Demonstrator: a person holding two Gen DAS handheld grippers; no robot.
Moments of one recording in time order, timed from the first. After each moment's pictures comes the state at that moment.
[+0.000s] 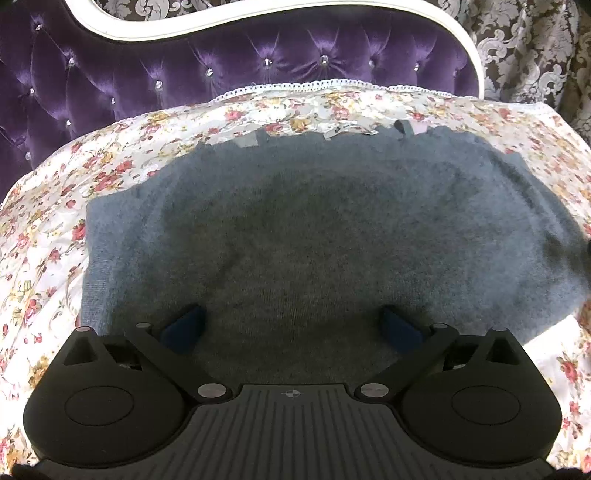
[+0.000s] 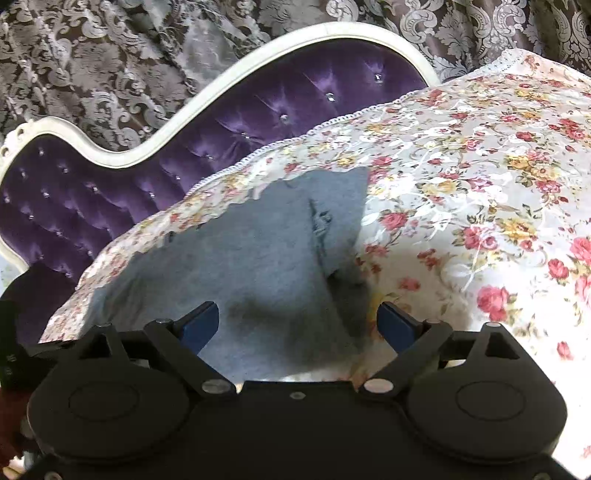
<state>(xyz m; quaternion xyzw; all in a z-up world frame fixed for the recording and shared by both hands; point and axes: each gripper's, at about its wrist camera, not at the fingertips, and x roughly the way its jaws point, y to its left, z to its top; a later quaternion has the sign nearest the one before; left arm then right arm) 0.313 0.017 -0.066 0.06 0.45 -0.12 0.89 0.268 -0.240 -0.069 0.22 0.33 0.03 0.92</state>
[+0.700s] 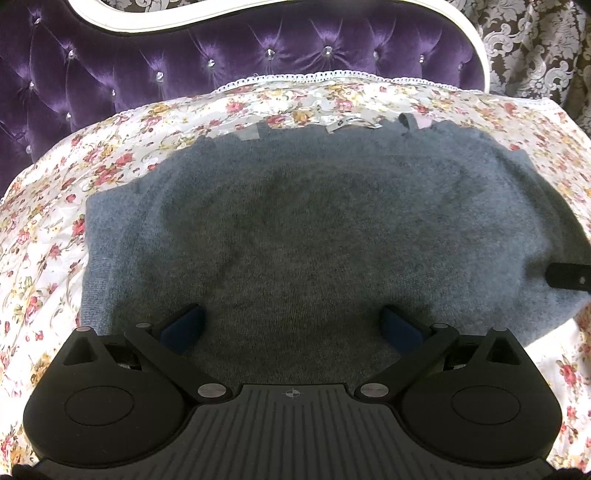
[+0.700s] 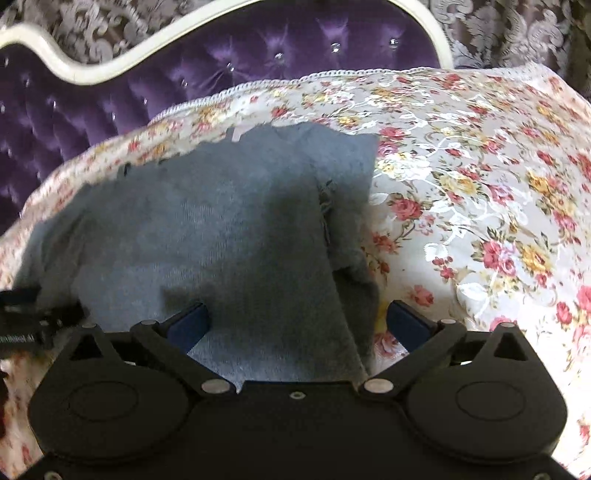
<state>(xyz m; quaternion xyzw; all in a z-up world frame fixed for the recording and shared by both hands) 0.318 0.016 -0.066 0.06 0.46 -0.11 0.88 0.308 -0.207 -0.078 0.10 0.44 -0.01 0.89</state>
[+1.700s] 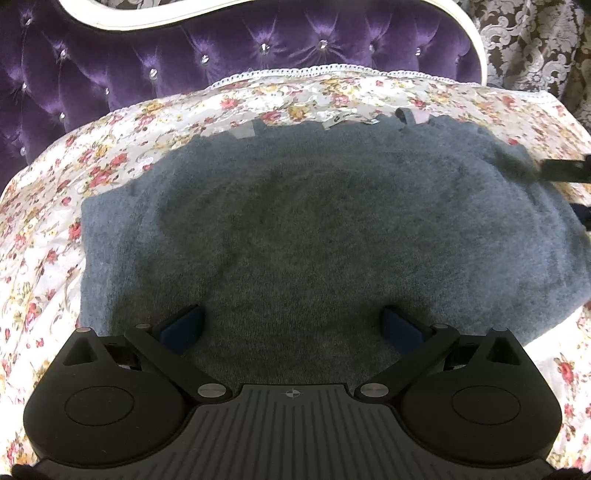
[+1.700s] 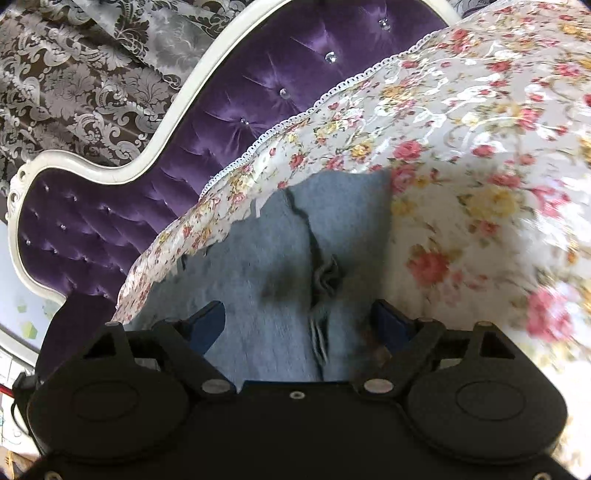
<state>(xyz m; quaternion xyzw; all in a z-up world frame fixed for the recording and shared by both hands) 0.324 0.016 -0.064 0.07 0.47 -0.12 0.87 0.356 -0.283 -0.090 0.32 0.39 0.11 0.86</state>
